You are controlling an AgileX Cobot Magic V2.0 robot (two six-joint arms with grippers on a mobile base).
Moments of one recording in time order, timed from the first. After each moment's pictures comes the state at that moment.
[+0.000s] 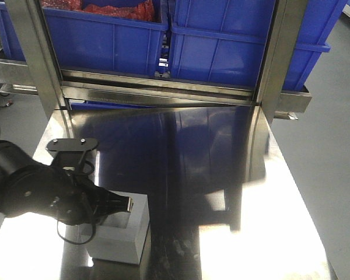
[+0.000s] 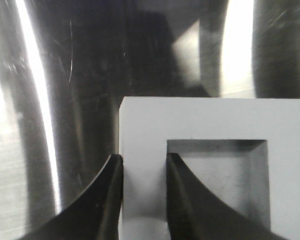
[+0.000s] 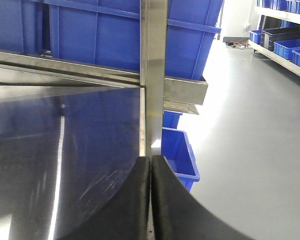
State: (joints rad) left arm -0.56 1.47 -0.88 0.10 0.60 -0.55; right arm 0.00 -0.02 0.03 -0.04 0.20 -0.01
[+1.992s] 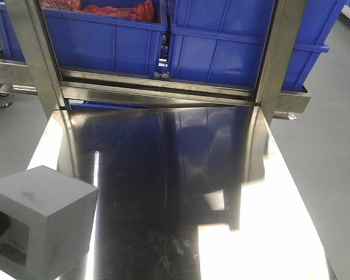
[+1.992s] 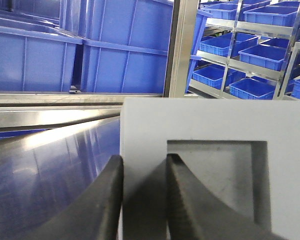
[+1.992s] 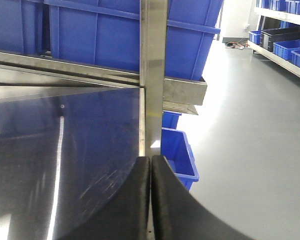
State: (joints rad) left arm -0.56 0.29 -0.23 0.40 0.11 -0.50; right arm 0.00 -0.02 0.03 -0.04 0.20 -0.01
